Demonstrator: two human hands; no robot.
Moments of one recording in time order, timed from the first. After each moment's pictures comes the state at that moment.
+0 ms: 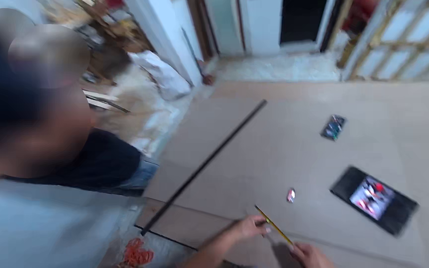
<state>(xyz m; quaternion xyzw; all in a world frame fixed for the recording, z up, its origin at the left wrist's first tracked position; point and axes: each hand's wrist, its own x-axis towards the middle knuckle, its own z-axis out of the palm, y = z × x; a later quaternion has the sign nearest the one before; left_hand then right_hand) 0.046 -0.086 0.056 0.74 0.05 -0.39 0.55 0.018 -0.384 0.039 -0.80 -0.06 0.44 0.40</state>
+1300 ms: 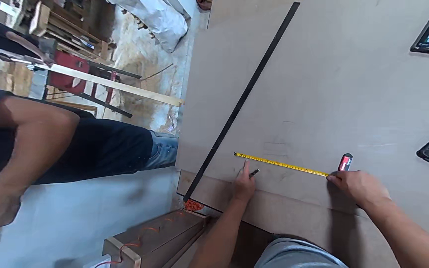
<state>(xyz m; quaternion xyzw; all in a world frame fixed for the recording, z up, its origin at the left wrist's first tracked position) 0.049 0.037 -0.023 0.96 0.22 -0.11 0.12 0.161 -0.320 -0.022 -0.92 -0.13 0.37 0.07</state>
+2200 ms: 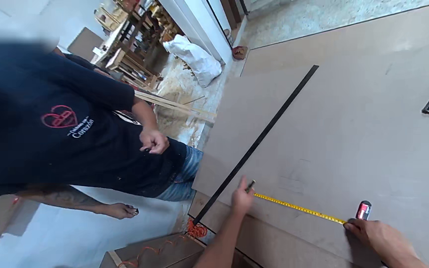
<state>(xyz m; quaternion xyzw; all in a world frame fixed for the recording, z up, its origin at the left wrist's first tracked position) 0.105 0.086 0.034 0.89 0.37 -0.11 0.25 0.168 -0.326 -0.024 -0.89 -0.15 0.42 0.07</state>
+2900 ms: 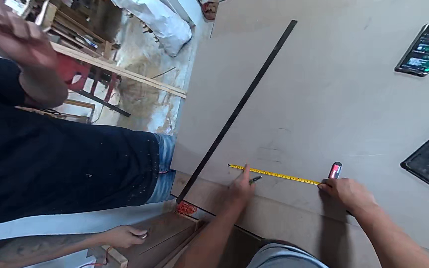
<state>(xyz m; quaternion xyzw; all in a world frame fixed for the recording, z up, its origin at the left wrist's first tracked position) 0.066 0.010 0.020 0.94 0.22 -0.23 0.13 0.169 -0.323 -0.015 -0.90 -0.15 0.40 0.07</state>
